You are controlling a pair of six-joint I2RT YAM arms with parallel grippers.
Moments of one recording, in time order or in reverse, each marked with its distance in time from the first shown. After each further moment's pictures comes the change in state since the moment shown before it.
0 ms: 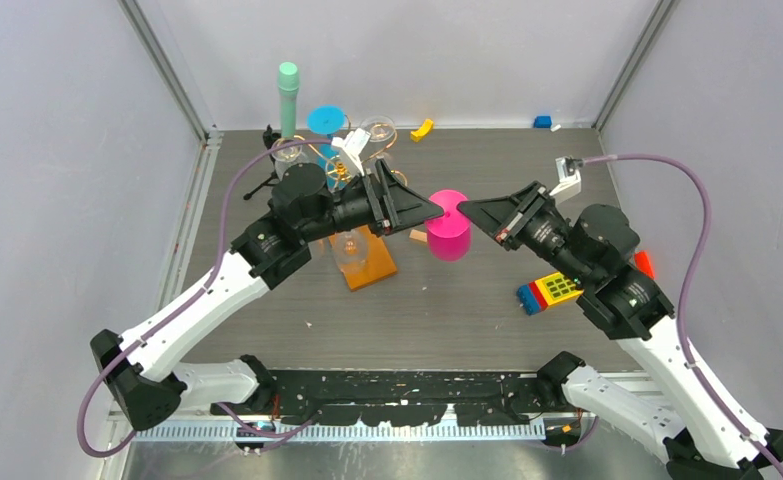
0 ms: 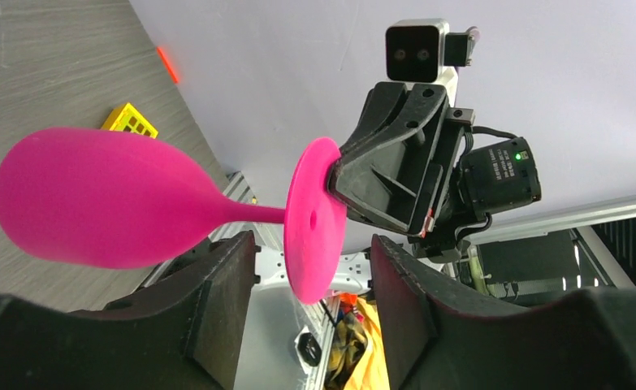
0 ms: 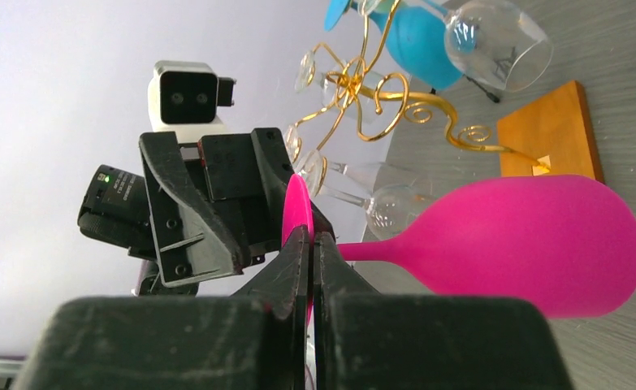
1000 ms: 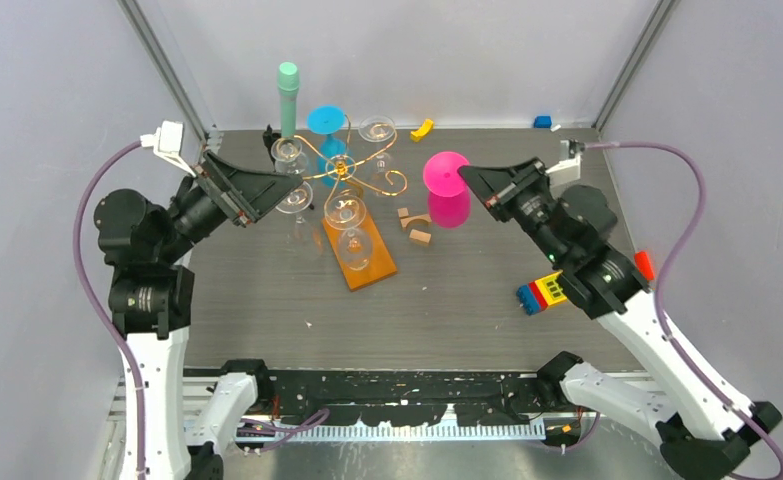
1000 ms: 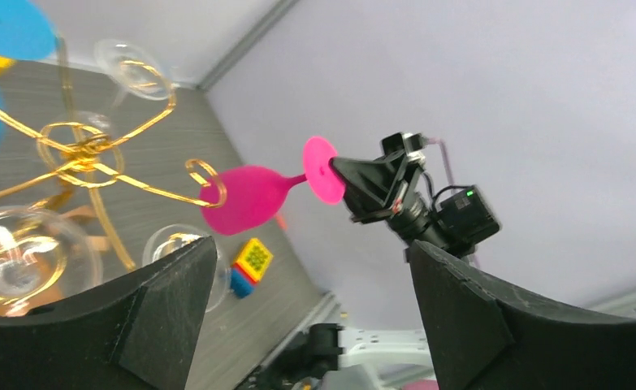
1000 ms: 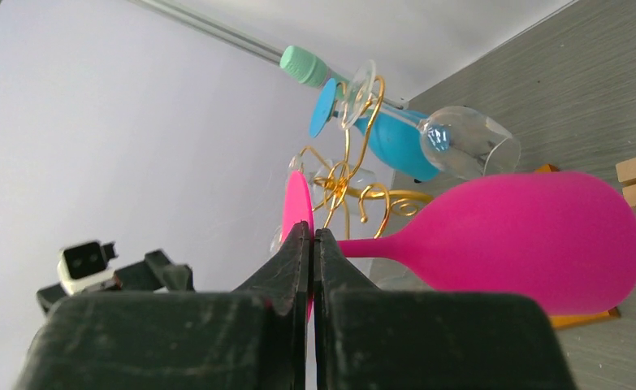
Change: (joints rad) left arm 0.826 -0.373 0.050 -0.266 0.407 0.160; right arm 0.000 0.157 0.014 0.185 0.209 0.039
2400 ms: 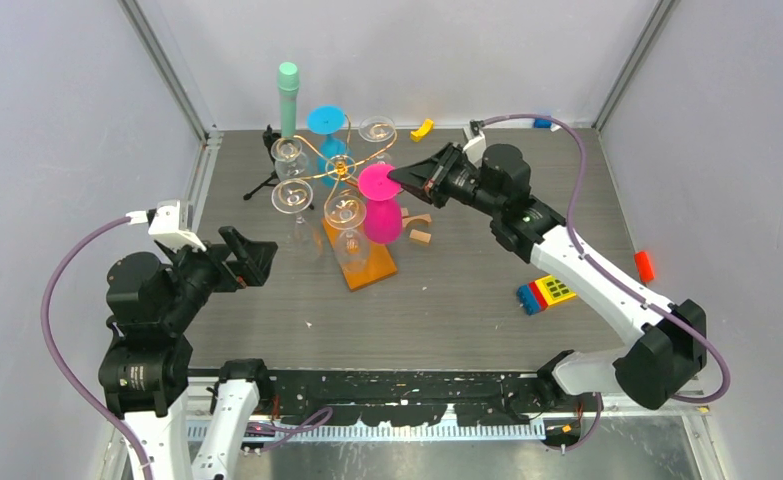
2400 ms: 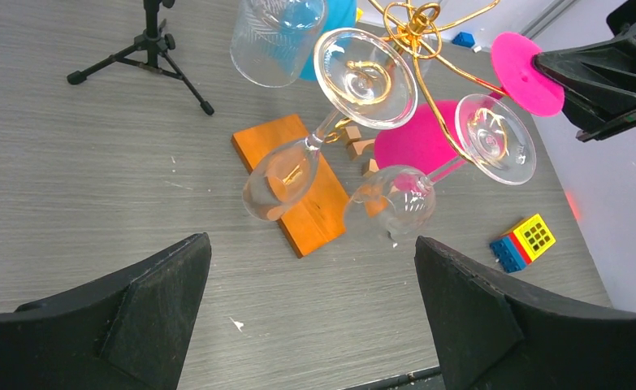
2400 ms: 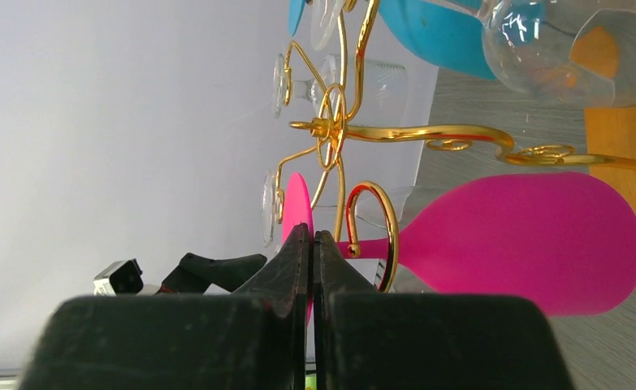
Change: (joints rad) left arm 0.019 -0.250 -0.069 -0.581 -0.482 0.629; right arm -0.015 0.396 0.065 0.222 -0.446 0.155
